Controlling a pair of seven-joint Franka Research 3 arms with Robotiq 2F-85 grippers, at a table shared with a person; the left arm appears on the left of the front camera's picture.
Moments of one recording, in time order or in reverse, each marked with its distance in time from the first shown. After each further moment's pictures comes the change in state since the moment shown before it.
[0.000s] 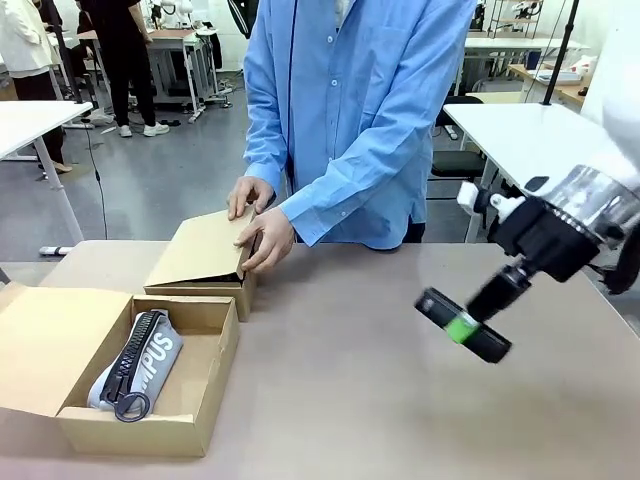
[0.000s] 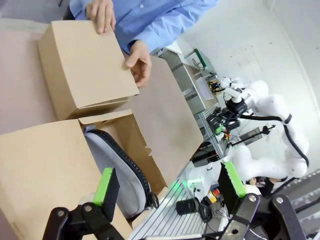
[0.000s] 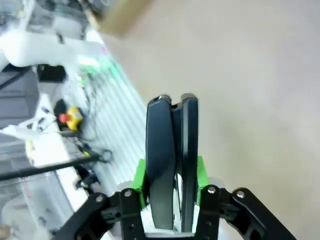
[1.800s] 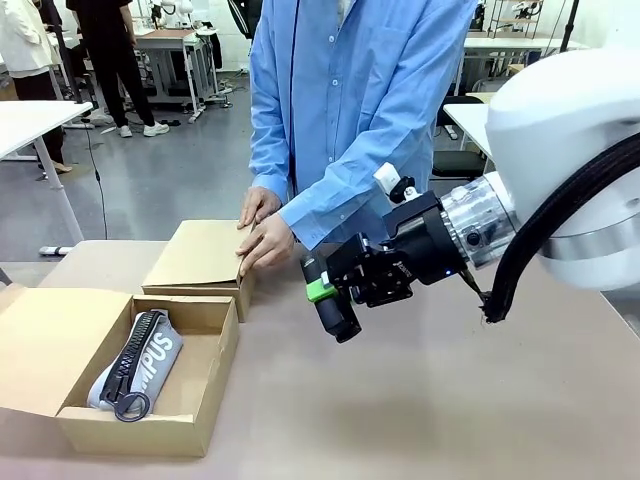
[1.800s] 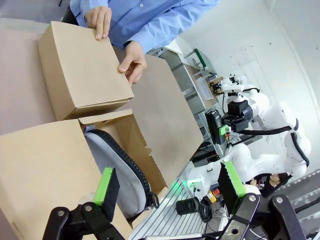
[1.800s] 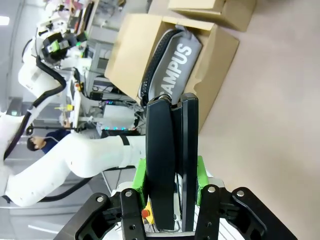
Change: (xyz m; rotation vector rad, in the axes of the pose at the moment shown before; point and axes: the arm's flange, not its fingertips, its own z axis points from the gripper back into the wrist) left arm 0.000 0.000 0.000 0.000 0.000 0.000; right arm 0.062 0.071 -0.087 0.166 -0.323 -0.310
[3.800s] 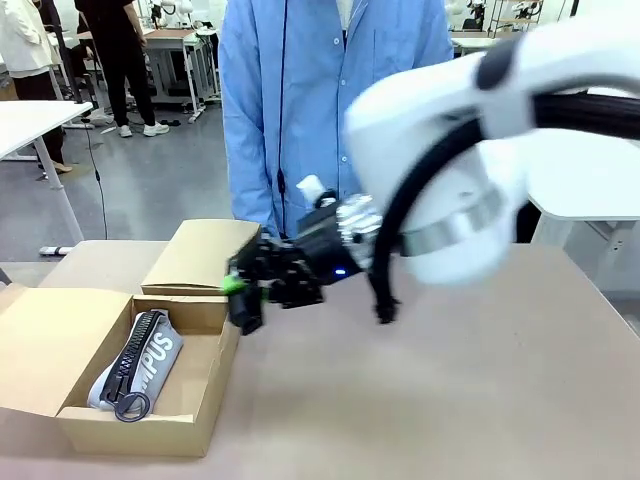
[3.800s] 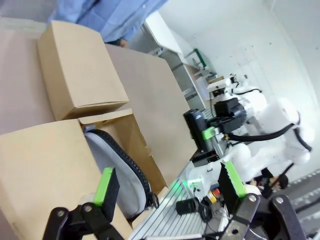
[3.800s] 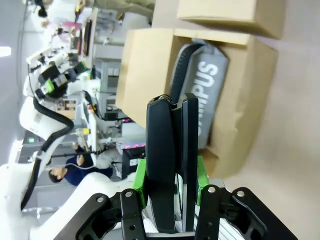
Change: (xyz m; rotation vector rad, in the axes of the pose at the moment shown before) left arm 0.000 0.000 0.000 0.000 0.000 0.000; right arm 0.039 0.040 -0.117 0.042 -0.023 -0.185
